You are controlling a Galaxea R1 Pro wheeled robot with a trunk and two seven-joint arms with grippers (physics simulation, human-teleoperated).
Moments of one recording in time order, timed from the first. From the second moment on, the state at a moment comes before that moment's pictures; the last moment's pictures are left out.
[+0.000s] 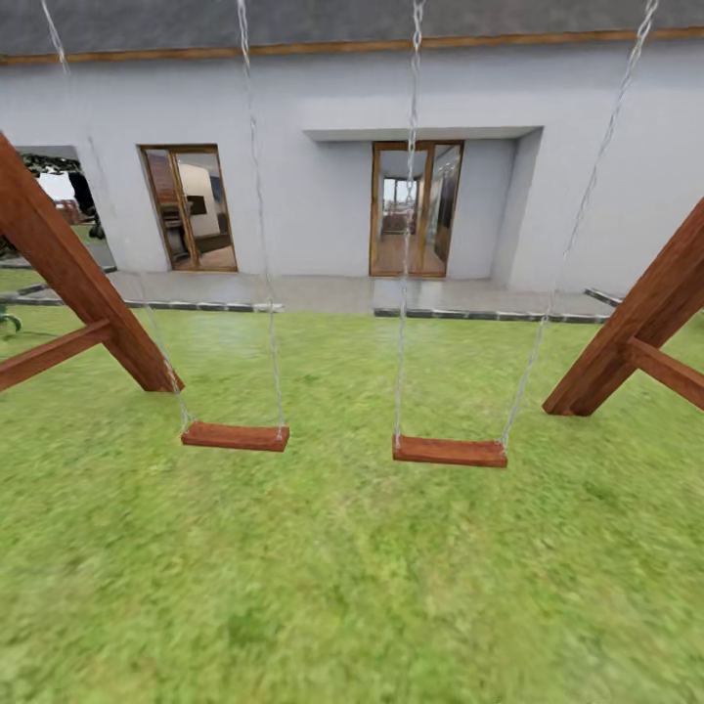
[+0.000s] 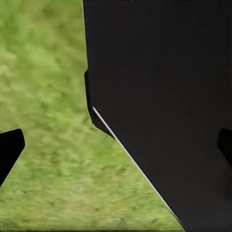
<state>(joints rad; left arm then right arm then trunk) 0.08 0.03 0.00 -0.01 0.00 -0.01 -0.01 -0.05 0.01 0.01 0.05 0.01 -0.01 0.00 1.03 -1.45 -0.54</state>
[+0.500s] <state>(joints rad) 0.08 0.03 0.00 -0.01 0.00 -0.01 -0.01 -0.05 0.01 0.01 0.05 0.00 -0.01 0.00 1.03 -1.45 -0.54</state>
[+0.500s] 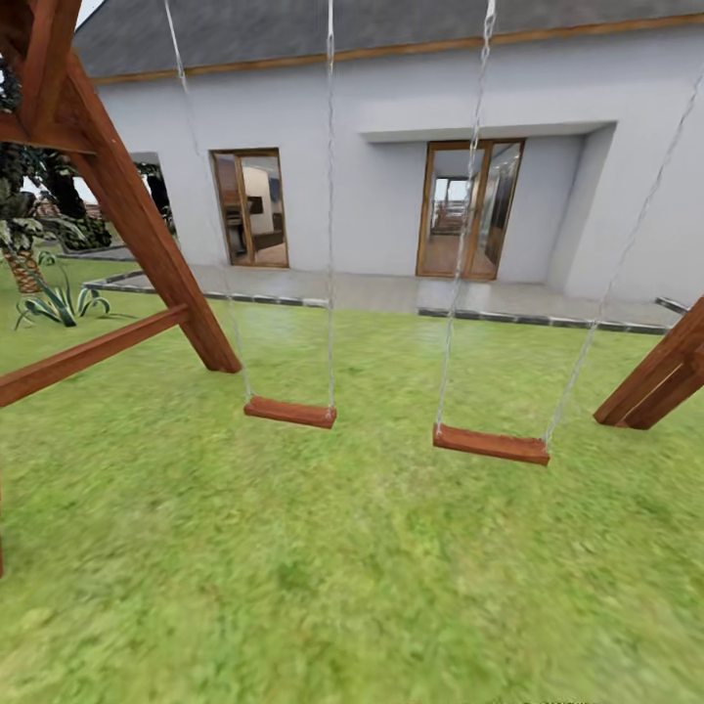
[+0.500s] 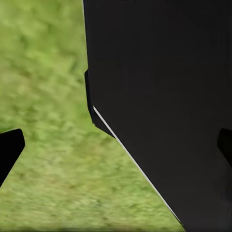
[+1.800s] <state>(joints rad) 0.08 0.03 0.00 -0.01 0.00 -0.01 -0.01 -0.05 0.01 0.01 0.05 0.01 -0.01 0.00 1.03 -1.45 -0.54</state>
